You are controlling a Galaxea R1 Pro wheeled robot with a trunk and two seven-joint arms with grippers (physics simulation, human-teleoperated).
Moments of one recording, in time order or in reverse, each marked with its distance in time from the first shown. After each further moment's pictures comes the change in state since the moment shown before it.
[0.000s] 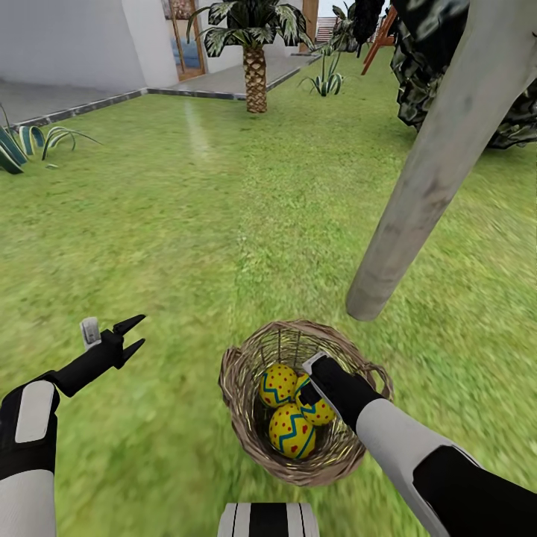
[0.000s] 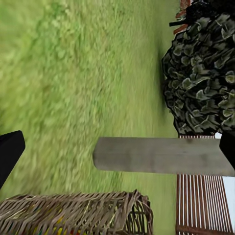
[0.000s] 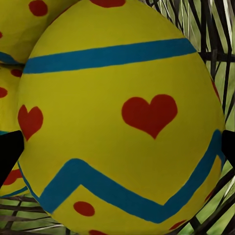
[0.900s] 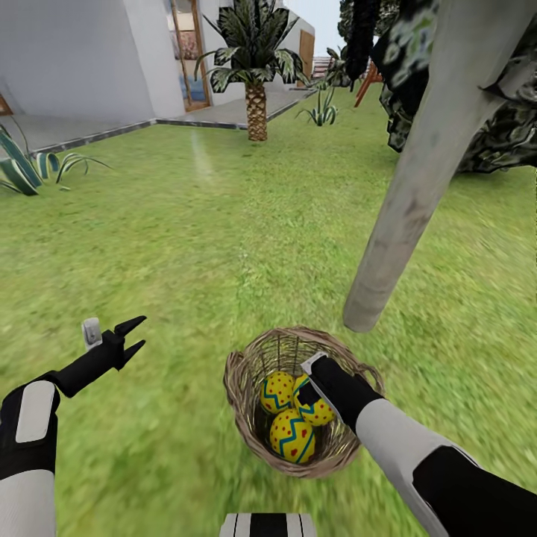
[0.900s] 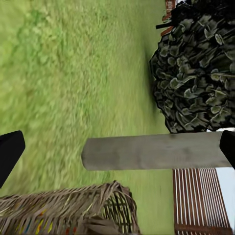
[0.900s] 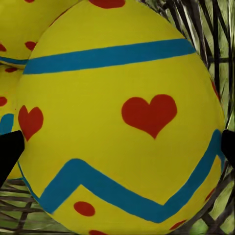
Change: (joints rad) left arm 0.000 0.000 -0.003 0.001 -0.005 0.003 0.015; right arm 0.001 0.001 -0.001 -0.003 -0.011 -0.003 0.006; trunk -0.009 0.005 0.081
